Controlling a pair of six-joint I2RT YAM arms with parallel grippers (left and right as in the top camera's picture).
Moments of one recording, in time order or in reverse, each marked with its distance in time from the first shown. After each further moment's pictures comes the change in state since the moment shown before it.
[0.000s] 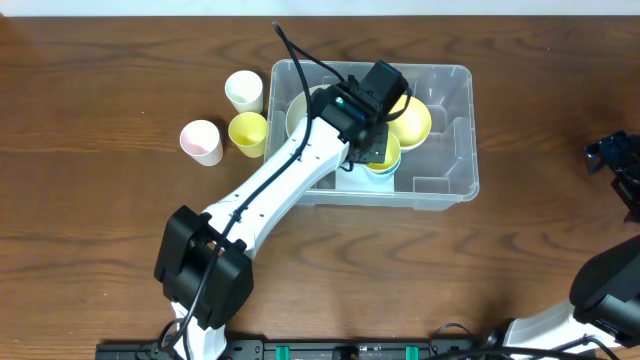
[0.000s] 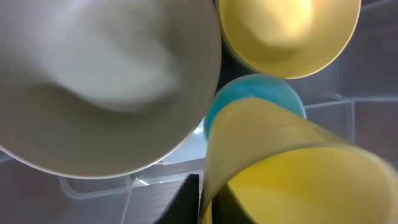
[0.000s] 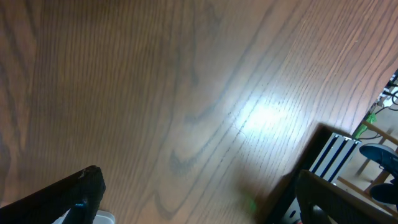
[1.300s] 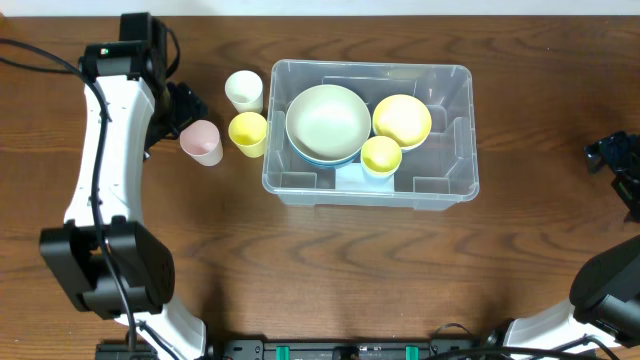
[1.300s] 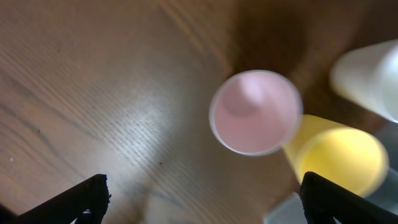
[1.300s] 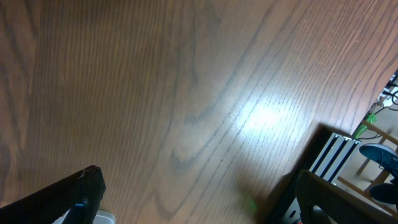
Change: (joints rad) left arm 0.774 -0.098 -0.026 -0.270 -0.073 -0.144; right arm 0.000 0.000 0.000 0.000 0.000 0.000
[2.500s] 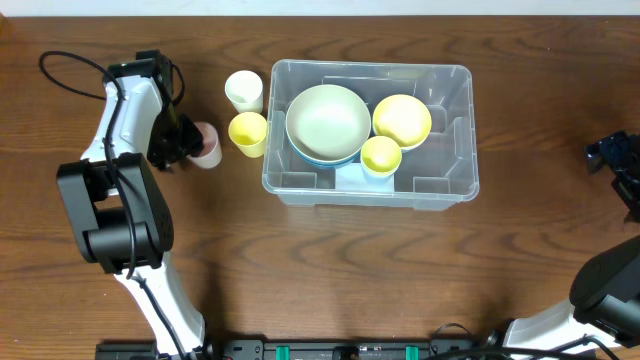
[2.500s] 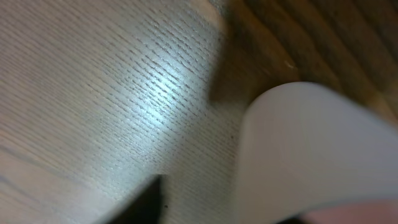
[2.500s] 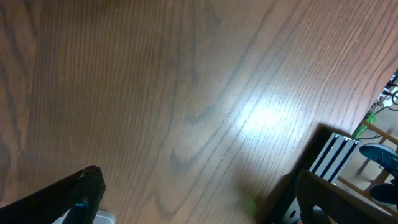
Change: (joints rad) left arm 0.066 0.252 -0.092 0.109 0.077 0.159; right arm 0.000 0.000 0.000 0.000 0.000 0.000
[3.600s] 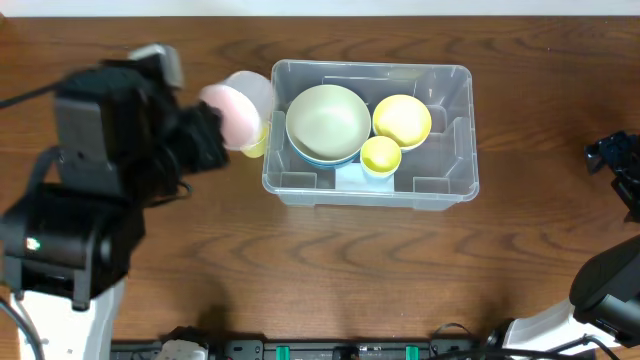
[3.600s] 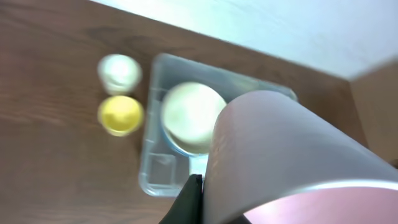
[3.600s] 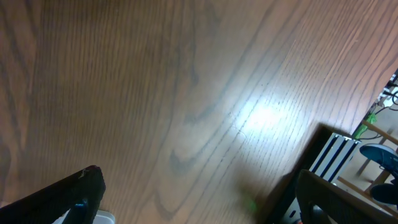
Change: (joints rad) left arm -0.399 -0.888 0.084 0.021 0.207 0.047; right arm 0.000 0.000 0.000 0.000 0.000 0.000
